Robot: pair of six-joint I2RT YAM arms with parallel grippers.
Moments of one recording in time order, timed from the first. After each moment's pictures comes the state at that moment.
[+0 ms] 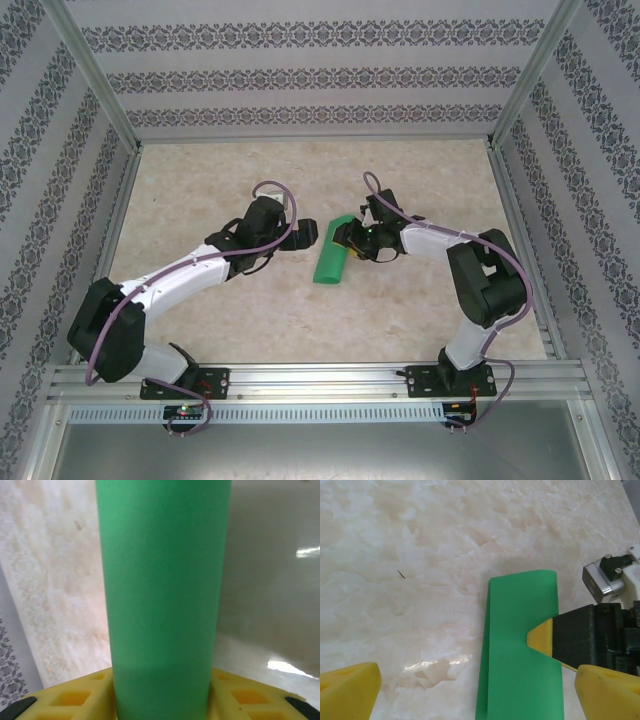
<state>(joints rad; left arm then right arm) -0.65 1.43 0.94 -0.21 -0.03 -0.64 0.41 1.75 0.95 -0.18 -0.50 0.83</state>
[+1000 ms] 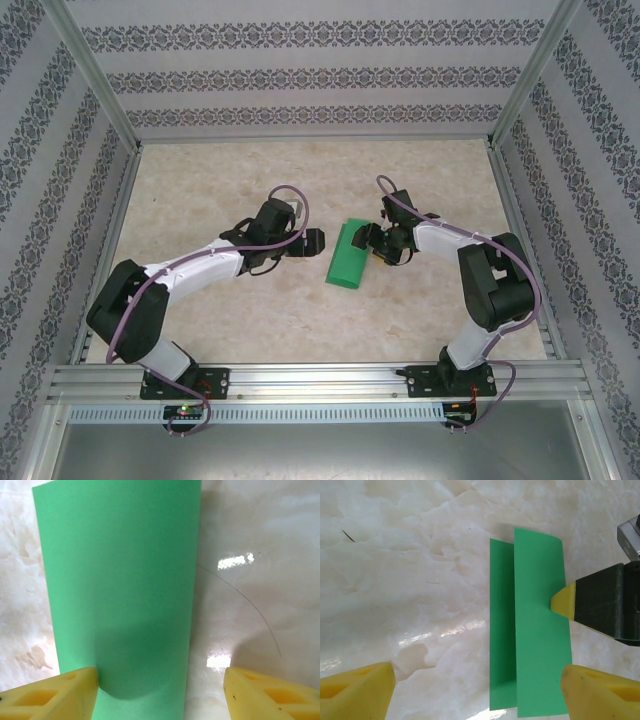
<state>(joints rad) -0.65 1.56 0.96 -0.17 0.12 -0.61 0.33 1.70 0.94 -0.37 -0.34 0.71</state>
